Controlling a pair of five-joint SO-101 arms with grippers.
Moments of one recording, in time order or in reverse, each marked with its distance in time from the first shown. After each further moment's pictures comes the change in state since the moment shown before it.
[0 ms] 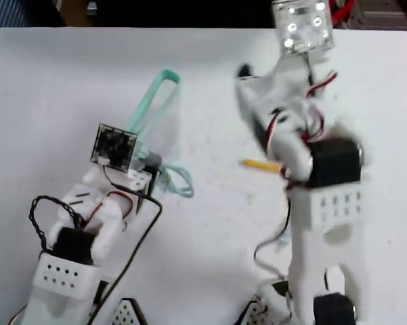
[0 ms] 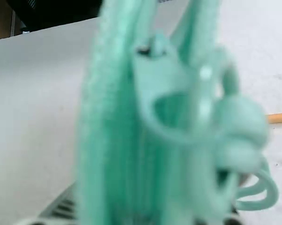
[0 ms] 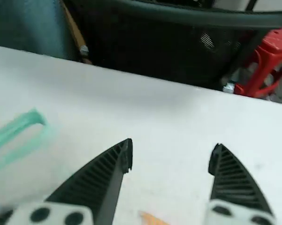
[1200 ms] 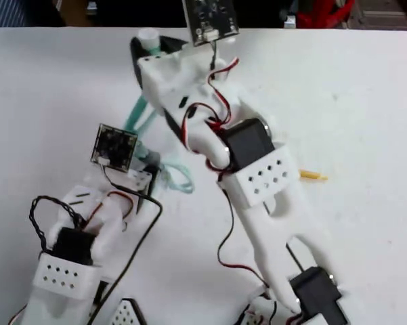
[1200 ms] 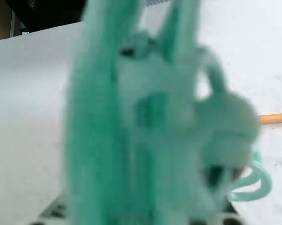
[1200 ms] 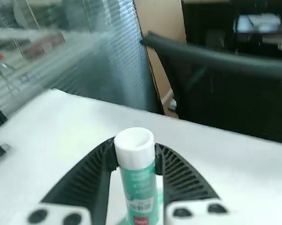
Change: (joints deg) left arm 0.2 0.0 -0.1 0.0 0.0; right arm -21.0 11.3 0.0 -25.9 -14.1
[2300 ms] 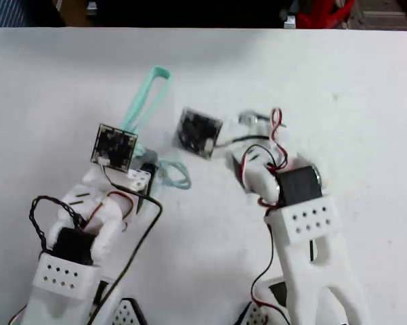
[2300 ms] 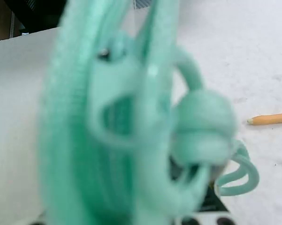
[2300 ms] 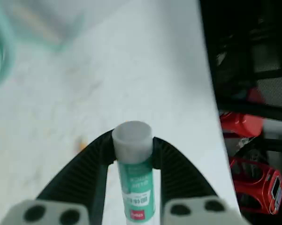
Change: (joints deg) left arm 0.1 -0.1 0.0 0.0 0.0; right arm 15.6 -25.4 38.2 12.7 69.1
